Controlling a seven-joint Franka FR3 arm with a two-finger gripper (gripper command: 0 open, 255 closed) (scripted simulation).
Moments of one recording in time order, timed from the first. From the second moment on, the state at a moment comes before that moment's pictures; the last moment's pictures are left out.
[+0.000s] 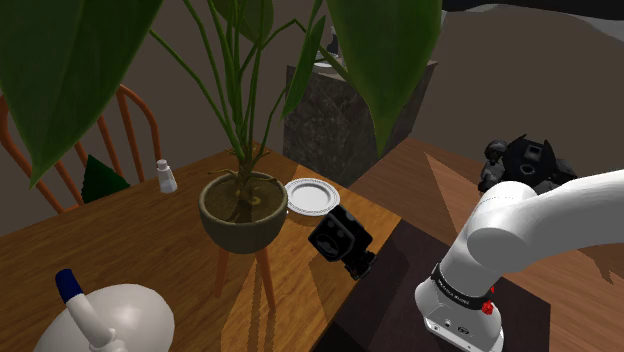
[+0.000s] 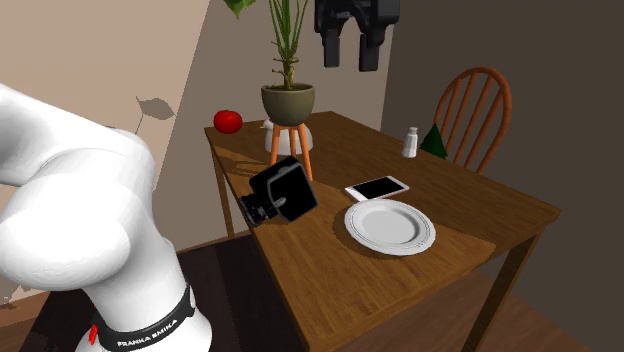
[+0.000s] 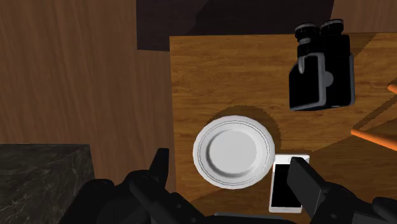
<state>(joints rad) 0.00 -0.75 -0.04 -2.26 -0.07 1.54 -0.02</state>
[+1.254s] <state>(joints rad) 0.16 -0.88 0.27 -2.73 0.13 1.87 0.26</state>
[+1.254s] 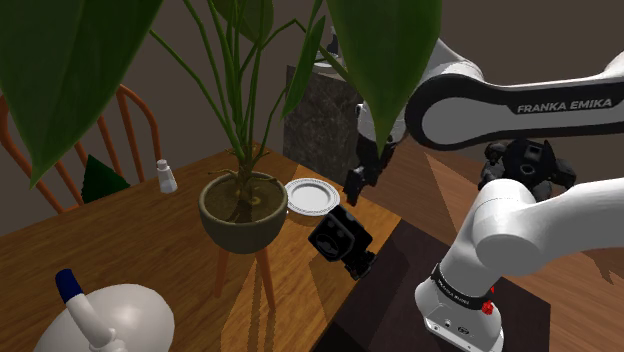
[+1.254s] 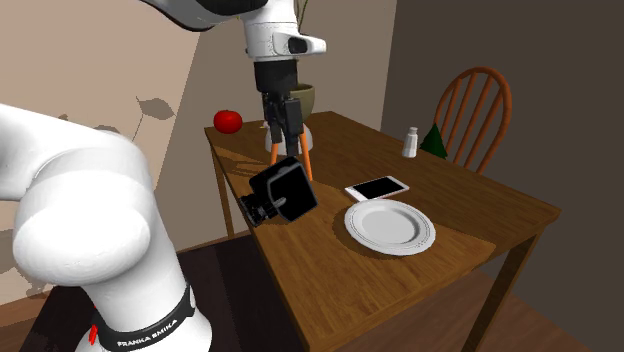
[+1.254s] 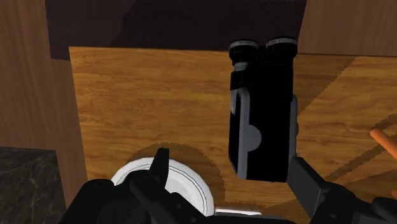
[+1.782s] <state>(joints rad) 0.22 -0.82 0.40 -2.84 0.22 2.05 0.36</state>
